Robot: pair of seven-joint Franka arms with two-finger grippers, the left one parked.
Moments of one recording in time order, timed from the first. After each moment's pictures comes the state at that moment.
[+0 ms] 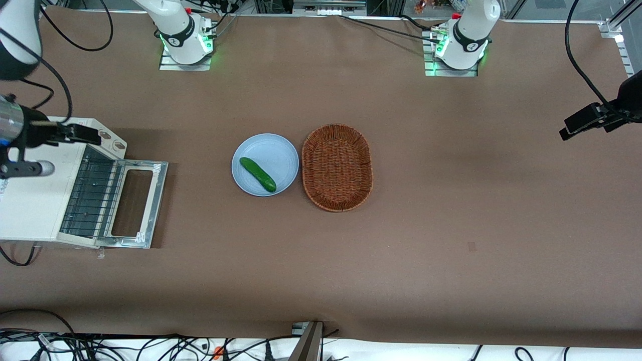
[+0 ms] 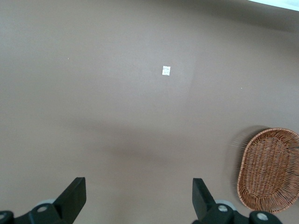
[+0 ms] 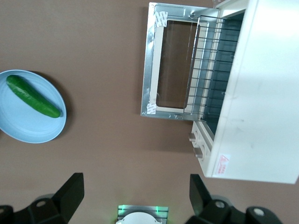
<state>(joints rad) 0.06 0.24 -0.07 -1.34 -0.01 1.36 -0.05</state>
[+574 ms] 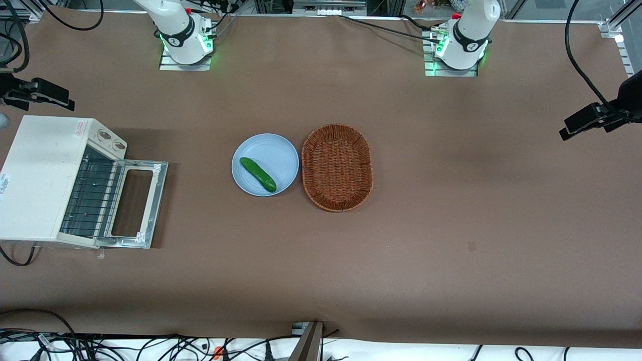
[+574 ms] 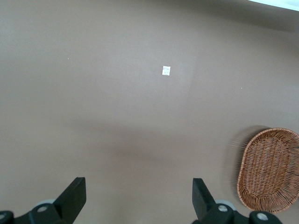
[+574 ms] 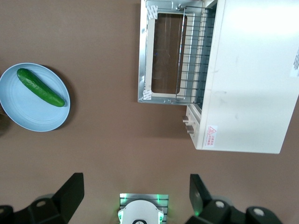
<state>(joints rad) 0.03 0.07 -0.08 -1.43 -0.01 1.33 -0.05</state>
